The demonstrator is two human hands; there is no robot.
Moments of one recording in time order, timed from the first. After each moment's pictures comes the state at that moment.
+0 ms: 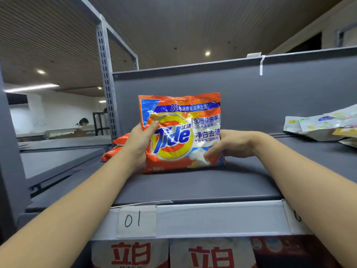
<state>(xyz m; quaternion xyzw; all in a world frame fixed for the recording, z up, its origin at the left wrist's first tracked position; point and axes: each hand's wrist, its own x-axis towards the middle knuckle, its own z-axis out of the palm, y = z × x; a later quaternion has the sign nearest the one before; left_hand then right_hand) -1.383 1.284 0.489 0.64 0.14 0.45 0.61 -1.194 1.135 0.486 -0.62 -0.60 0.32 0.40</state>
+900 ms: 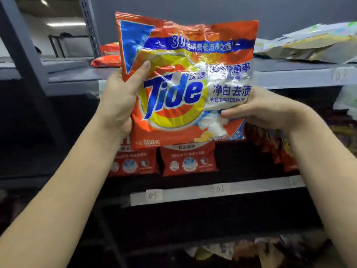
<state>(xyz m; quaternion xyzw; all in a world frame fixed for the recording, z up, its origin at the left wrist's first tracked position) -1.532 1.105 0.395 0.60 0.03 0.46 0.65 -1.353 0.932 0.386 -0.58 -0.56 0.30 0.51</state>
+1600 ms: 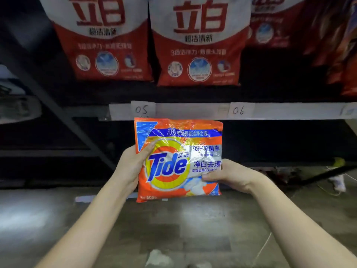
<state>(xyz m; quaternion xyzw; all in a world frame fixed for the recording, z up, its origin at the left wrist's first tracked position) -1.562 1.093 0.029 0.50 0.42 0.18 0.73 -1.374 0.927 0.000 -0.61 -0.23 0.62 0.43</state>
